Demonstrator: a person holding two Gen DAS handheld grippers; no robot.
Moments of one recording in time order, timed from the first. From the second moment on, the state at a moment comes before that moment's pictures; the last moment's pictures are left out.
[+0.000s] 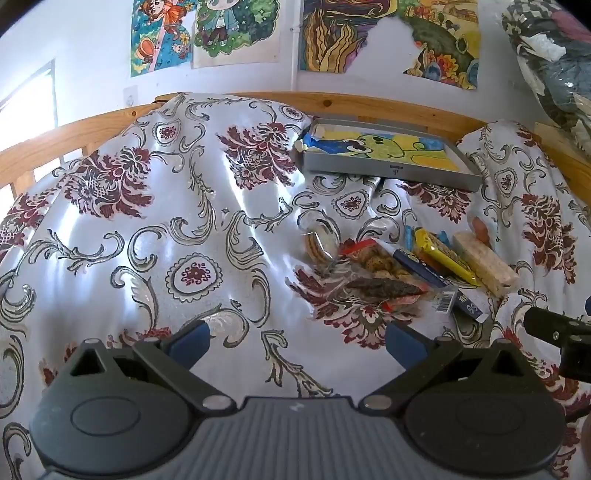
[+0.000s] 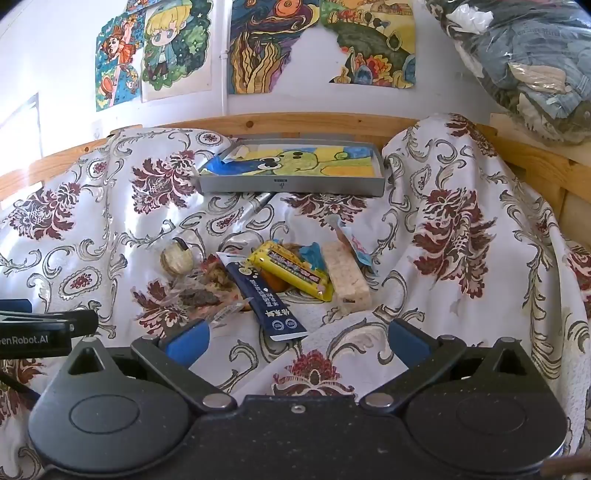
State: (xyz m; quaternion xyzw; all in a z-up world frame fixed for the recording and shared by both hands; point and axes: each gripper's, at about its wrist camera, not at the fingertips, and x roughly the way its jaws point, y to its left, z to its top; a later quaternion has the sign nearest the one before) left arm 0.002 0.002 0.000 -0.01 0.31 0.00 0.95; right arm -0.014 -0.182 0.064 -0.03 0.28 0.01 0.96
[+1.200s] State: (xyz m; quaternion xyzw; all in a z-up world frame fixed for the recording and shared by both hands) left arm -0.001 -0.002 -0.005 -0.01 0.31 0.00 0.95; right arm -0.012 -0.183 0.063 -0.03 0.28 0.01 0.96
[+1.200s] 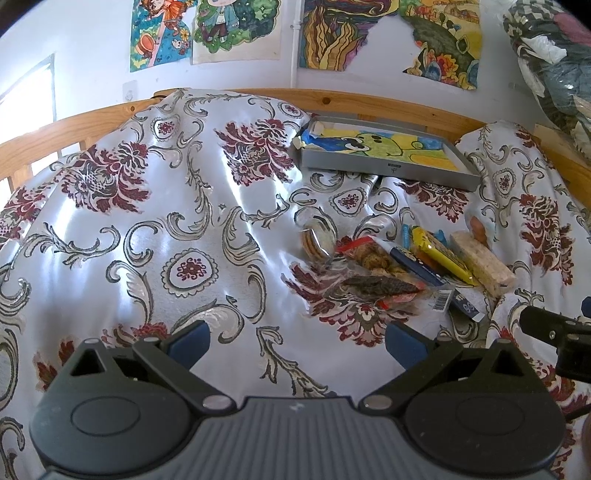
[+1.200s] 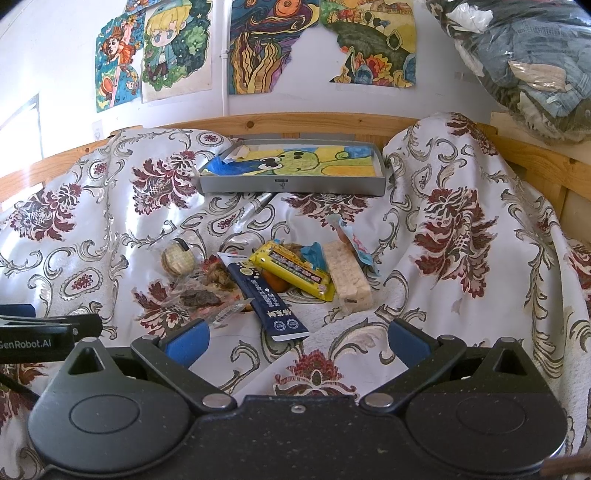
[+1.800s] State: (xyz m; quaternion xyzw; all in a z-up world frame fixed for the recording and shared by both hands) left arm 0.006 -0.002 -0.009 -0.02 0.33 -0.01 0.94; right arm -0.011 -0.184 0.065 -0.02 0.28 0.00 0.96
